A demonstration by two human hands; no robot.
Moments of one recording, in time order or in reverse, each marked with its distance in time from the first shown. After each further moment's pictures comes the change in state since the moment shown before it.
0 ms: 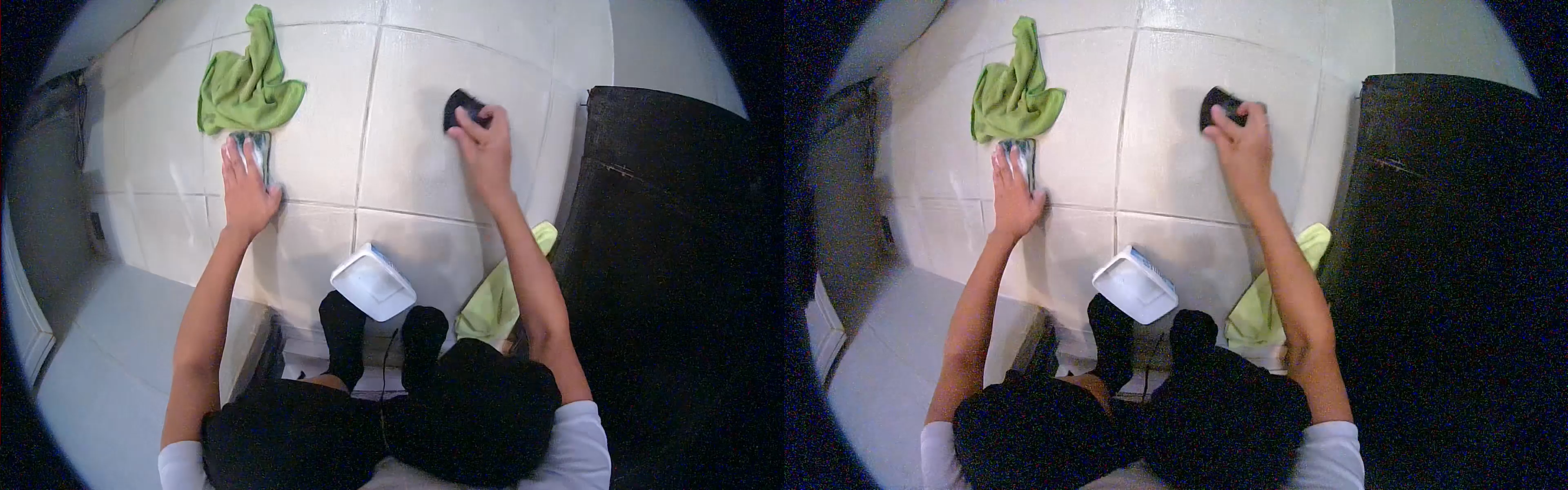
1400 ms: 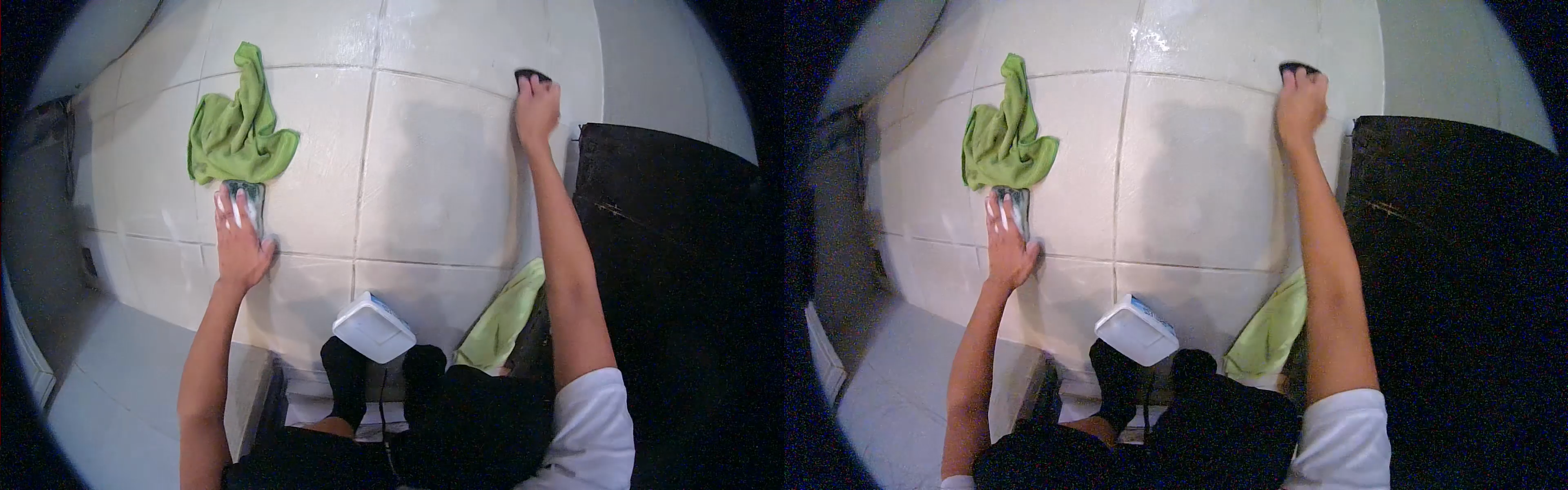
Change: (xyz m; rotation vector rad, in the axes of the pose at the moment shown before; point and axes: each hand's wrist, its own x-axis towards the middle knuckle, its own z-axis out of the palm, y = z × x) left_hand 0.011 -0.001 -0.025 -0.015 -0.144 -0.014; right_hand 0.131 0.101 0.009 -0.414 0.287 0.258
